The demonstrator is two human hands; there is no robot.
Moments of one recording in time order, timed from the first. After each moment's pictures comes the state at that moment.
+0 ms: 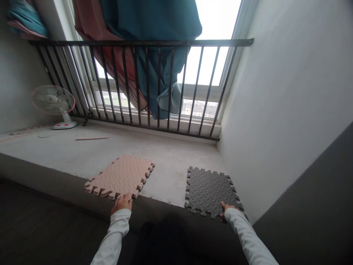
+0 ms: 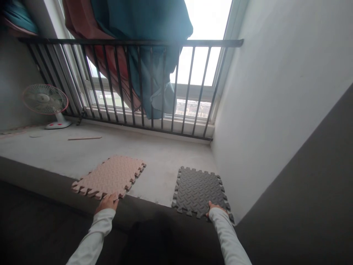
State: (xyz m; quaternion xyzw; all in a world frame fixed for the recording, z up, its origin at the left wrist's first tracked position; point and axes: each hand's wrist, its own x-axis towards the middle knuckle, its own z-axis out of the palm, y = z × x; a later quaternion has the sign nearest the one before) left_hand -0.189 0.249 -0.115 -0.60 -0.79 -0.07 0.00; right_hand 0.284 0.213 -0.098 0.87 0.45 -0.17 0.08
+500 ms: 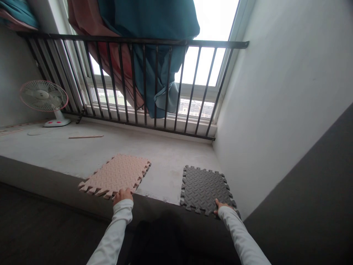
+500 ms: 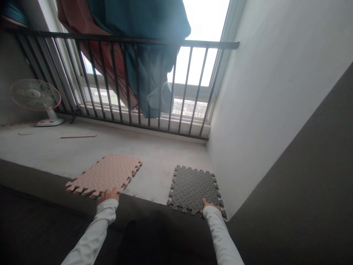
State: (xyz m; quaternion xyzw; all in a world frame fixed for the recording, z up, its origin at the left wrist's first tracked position) left_hand -0.155 0.257 -0.070 -0.56 -0.83 0.00 -0.06; right_hand 0.274 0.210 -0.088 0.85 0.45 -0.21 0.21
